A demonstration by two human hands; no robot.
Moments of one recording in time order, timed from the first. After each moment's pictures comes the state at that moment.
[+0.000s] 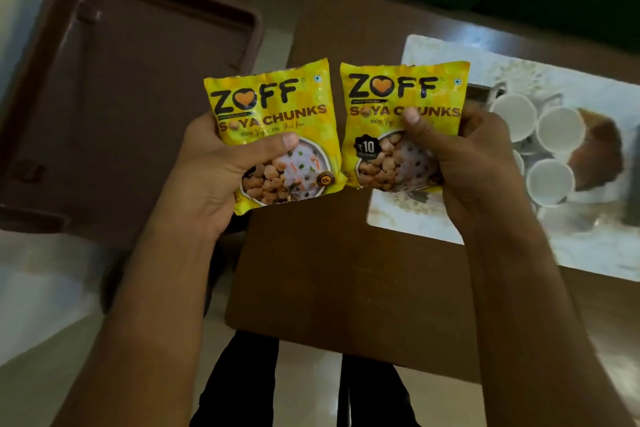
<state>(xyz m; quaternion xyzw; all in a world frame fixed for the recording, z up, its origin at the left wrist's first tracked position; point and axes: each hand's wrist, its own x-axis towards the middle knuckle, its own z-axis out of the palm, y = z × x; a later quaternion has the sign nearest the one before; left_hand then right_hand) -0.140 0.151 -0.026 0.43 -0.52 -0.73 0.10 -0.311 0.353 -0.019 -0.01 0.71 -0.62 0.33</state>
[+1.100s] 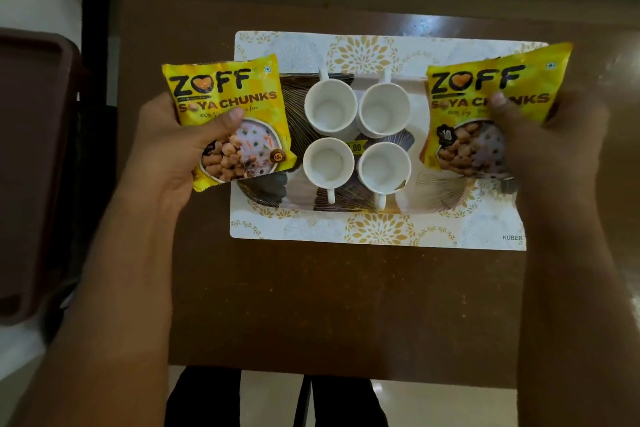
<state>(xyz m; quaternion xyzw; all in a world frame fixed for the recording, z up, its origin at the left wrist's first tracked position) -0.293 0.262 -0.055 0.47 -0.62 -0.63 0.05 -0.472 0.586 -0.040 0.06 0.87 -0.48 0.11</state>
